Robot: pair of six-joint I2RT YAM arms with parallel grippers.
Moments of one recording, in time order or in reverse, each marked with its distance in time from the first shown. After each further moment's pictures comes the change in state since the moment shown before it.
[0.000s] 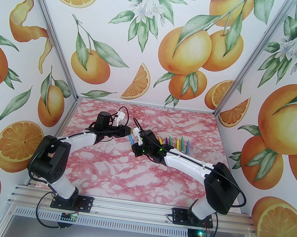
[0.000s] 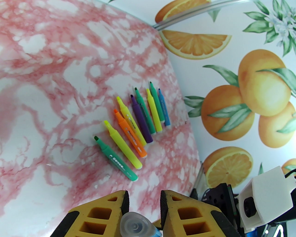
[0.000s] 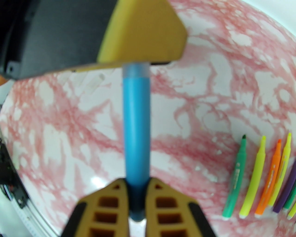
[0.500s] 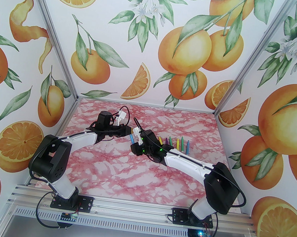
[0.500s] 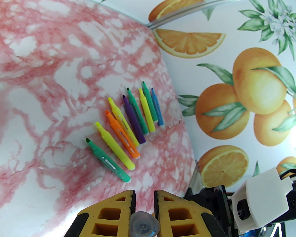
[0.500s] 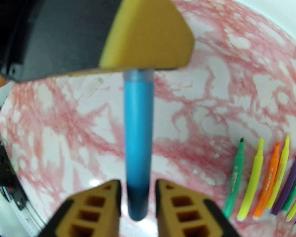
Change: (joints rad) left arm -0.007 0.007 0.013 0.018 0.022 -0.014; right arm -0.004 0.000 -0.006 0.013 0.003 -0.007
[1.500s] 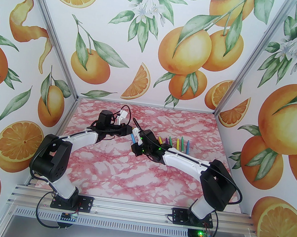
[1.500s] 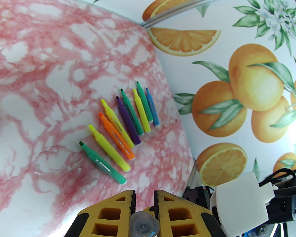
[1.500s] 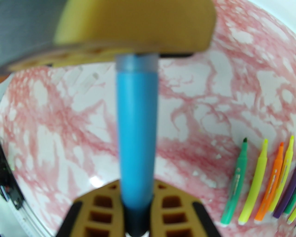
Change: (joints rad) left arm -0.008 0.011 0.030 -0.010 0.007 0.008; right arm -0.008 0.042 0.009 0.005 -0.019 -0.008
